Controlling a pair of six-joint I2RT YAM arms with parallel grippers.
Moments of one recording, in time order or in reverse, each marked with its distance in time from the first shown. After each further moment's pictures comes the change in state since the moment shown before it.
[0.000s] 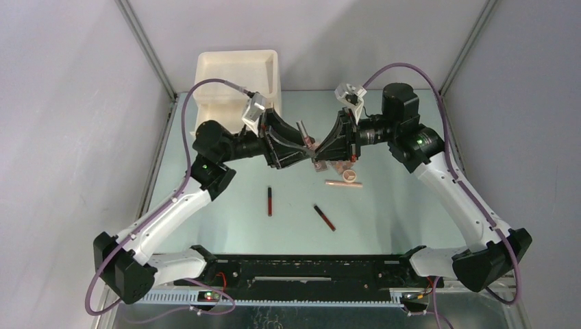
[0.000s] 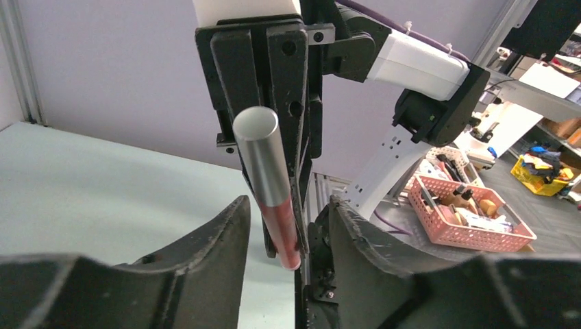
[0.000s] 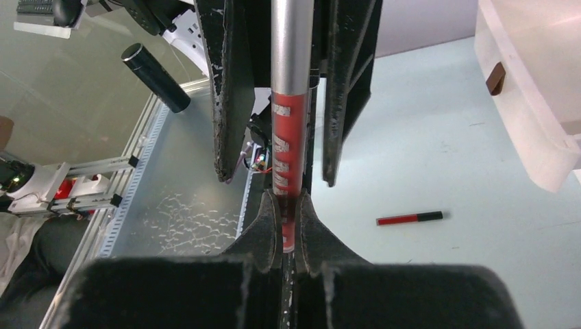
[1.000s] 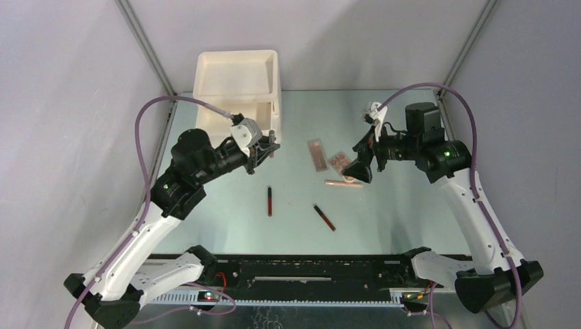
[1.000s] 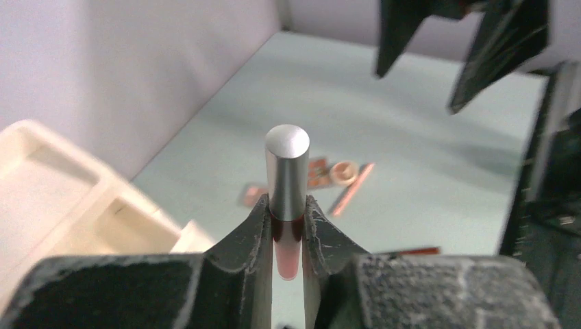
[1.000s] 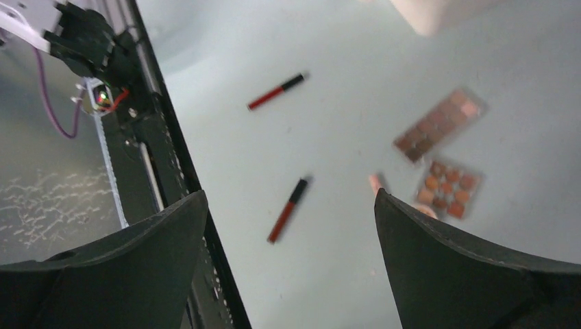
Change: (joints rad) left arm -0.006 -0.230 0.079 -0.729 -0.453 0.745; right arm -0.189 -0.132 -0.063 -0.454 0.358 -0.415
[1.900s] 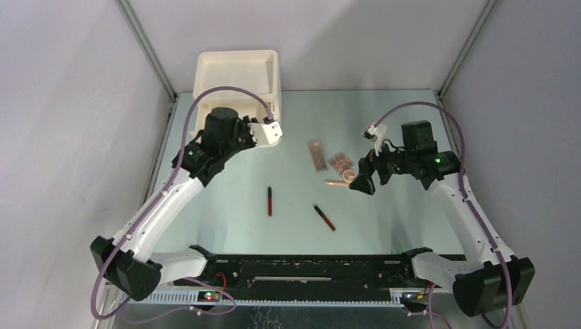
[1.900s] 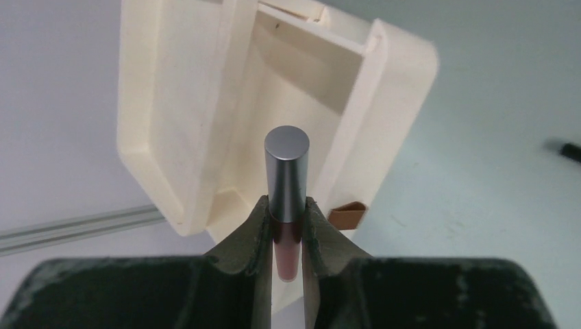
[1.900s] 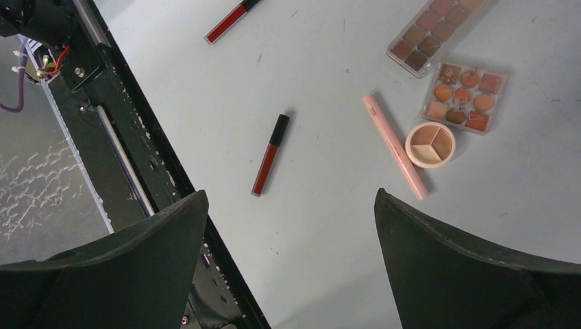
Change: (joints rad) left arm 0.117 0.244 0.082 -0.279 -0.509 0.757; right arm -0.079 -0.040 -0.256 -0.020 0.098 -0.060
